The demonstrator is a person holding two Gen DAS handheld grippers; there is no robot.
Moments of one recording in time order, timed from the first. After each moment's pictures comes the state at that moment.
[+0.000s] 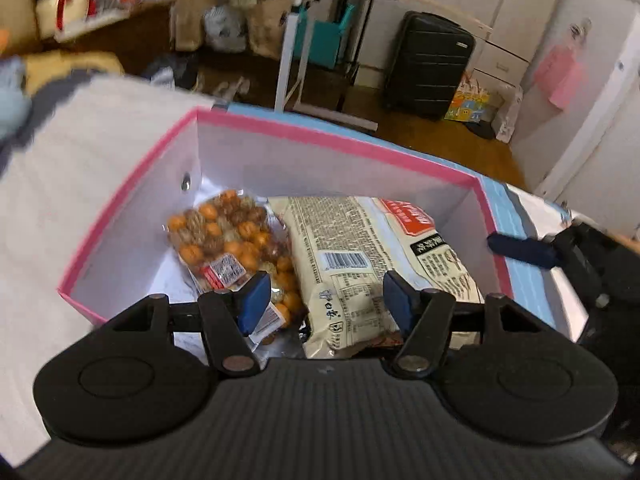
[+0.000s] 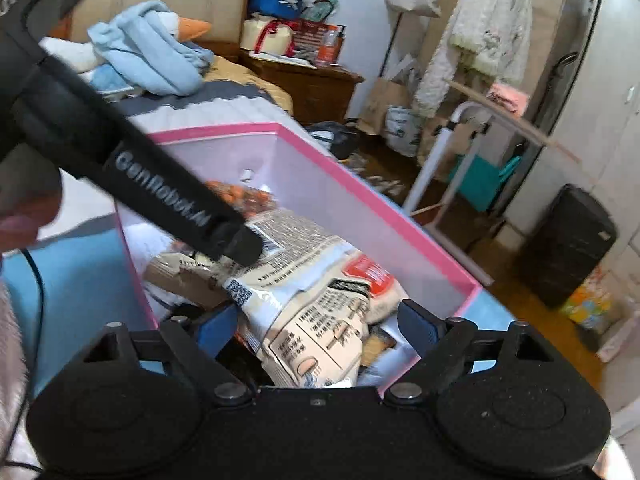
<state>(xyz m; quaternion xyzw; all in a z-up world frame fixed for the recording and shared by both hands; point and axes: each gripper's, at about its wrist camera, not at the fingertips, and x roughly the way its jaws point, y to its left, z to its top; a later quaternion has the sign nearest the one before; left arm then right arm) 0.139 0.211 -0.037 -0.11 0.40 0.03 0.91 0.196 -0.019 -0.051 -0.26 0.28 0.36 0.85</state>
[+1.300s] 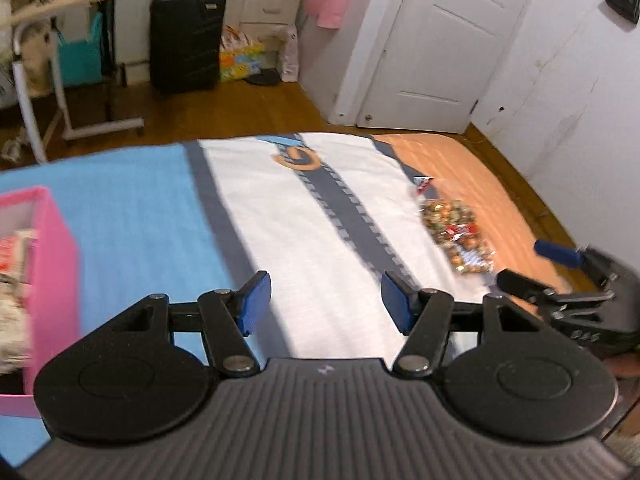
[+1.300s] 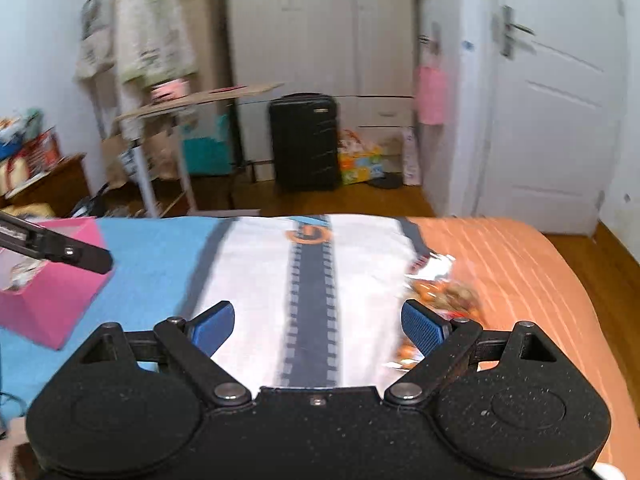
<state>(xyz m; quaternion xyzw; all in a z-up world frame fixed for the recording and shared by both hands) 0.129 -0.090 0.016 -0.04 0.41 -0.26 0.87 0.095 -0.404 -0.025 0.01 0.30 0.01 0.95</state>
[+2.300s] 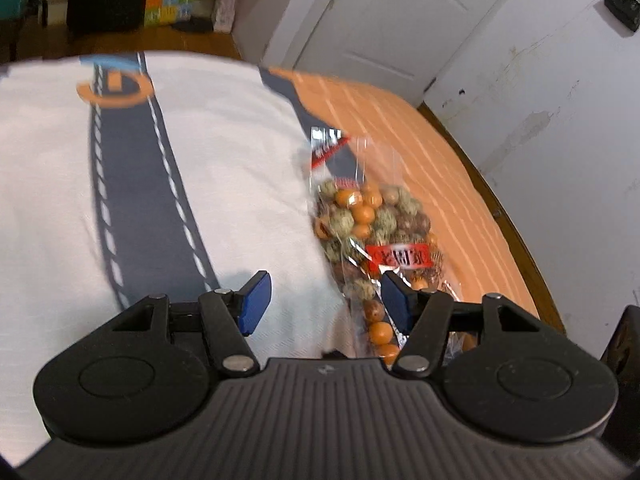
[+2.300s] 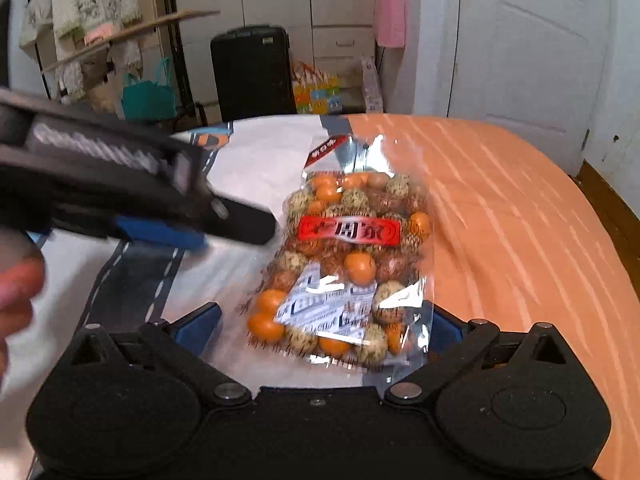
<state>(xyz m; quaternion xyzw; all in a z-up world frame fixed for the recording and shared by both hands) 0.211 -0.294 -0.121 -0.11 0.46 -0.33 0.82 0.175 -0.488 -0.147 0.02 0.37 -0.02 0.93</state>
